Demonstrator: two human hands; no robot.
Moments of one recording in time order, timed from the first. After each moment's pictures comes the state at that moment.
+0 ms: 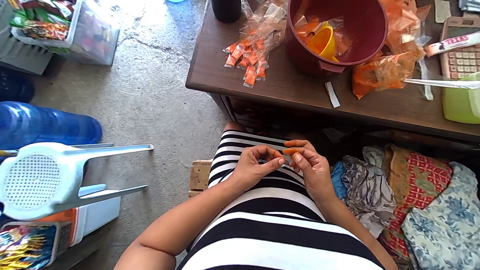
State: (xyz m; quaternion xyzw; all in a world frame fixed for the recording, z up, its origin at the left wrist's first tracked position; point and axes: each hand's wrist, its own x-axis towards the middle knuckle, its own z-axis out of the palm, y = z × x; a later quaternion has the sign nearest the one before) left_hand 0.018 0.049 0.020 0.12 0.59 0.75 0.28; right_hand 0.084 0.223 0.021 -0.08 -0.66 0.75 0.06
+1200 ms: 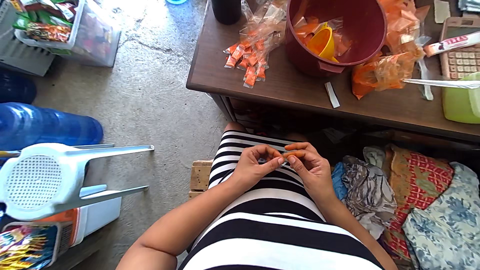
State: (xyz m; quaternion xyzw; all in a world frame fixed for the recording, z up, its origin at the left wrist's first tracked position) left_hand 0.020 0.050 0.020 0.10 0.59 0.75 0.28; right_hand 0.085 0.221 0.023 -0.06 -0.69 0.71 0.09
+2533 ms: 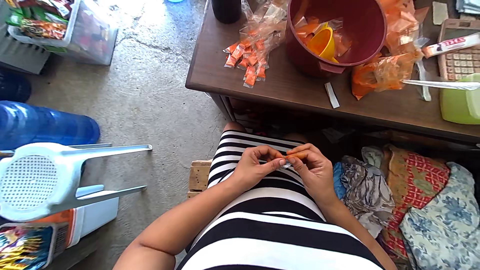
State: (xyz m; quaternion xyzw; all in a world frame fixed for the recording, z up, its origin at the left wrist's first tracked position) left_hand 0.016 0.051 0.017 0.14 0.60 0.73 0.29; right_hand 0.085 0.225 0.019 -0.04 -0.71 0.69 0.13
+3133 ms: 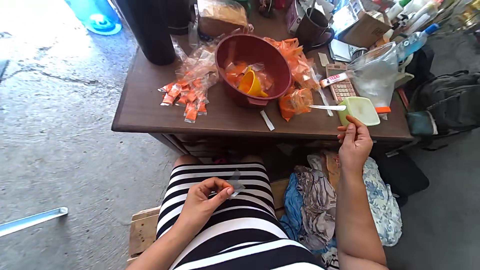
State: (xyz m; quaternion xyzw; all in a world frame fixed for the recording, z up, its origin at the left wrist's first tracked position) left_hand 0.019 0.048 0.006 0.14 0.59 0.75 0.25; right_hand 0.080 0.430 0.071 -0.27 -0.85 0.29 0.35
